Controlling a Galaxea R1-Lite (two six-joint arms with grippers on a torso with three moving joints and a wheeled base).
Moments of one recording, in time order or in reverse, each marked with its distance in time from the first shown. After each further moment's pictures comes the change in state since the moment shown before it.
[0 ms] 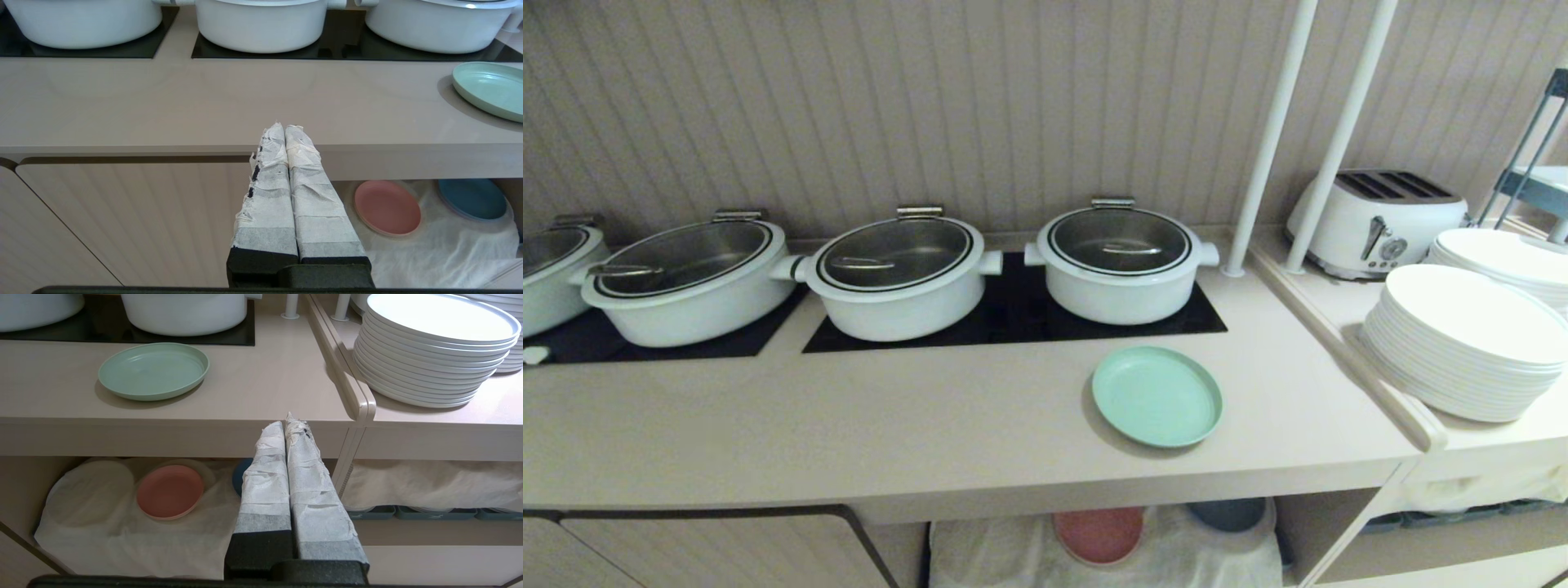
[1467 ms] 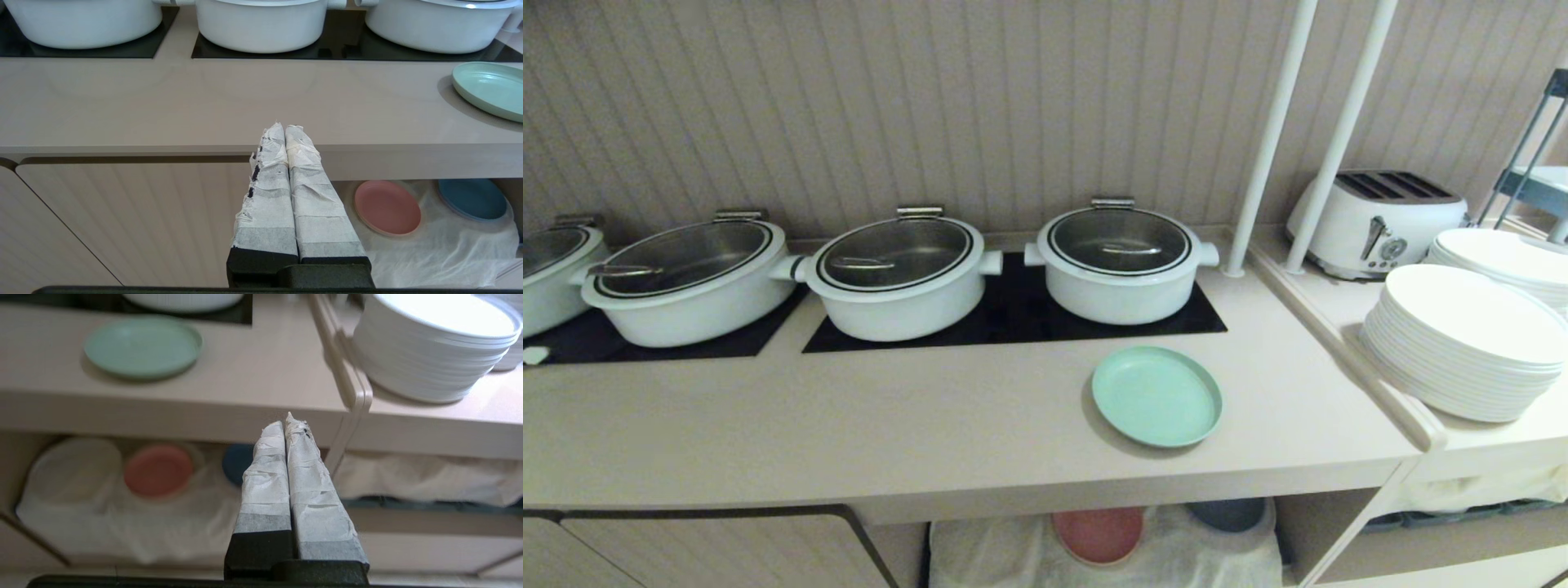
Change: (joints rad) left arm 0.000 0.000 0.000 0.000 0.000 0.000; right arm -0.004 0.065 -0.003 -0.003 0.005 -0.060
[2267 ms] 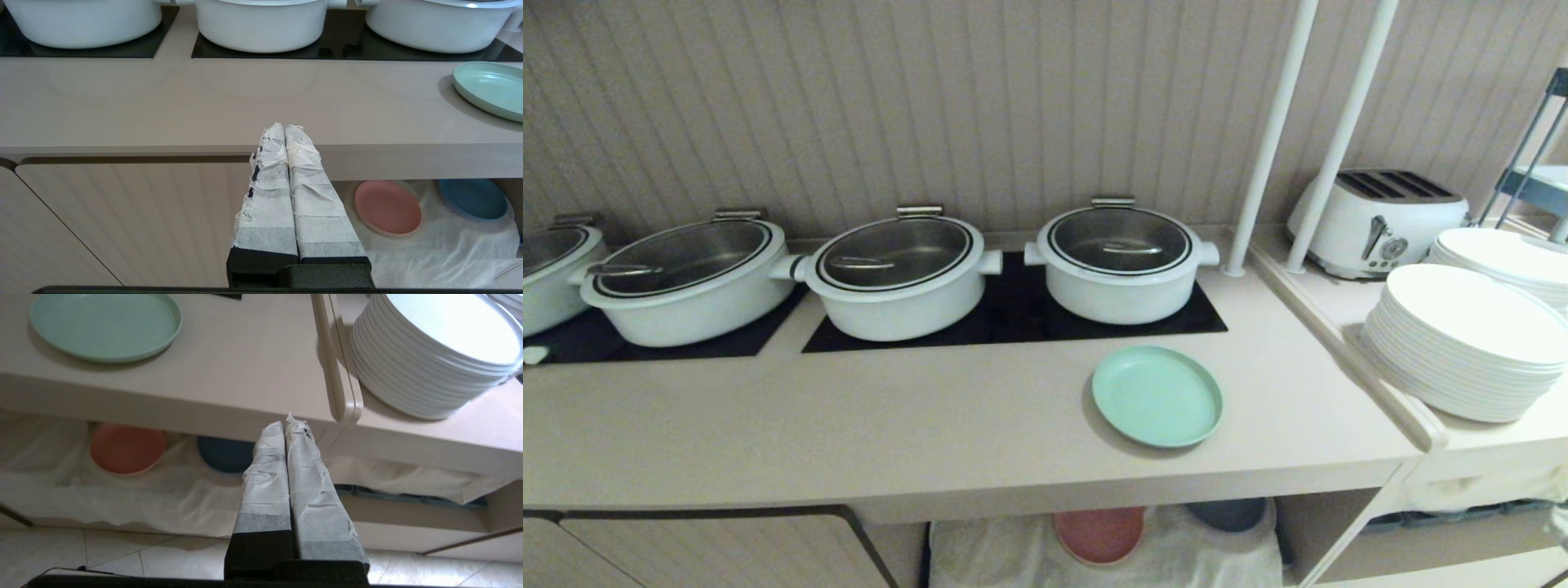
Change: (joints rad) left arm 0.000 0.000 0.000 0.000 0.000 0.000; right arm -0.090 0.576 0.001 -0.422 0.061 -0.145
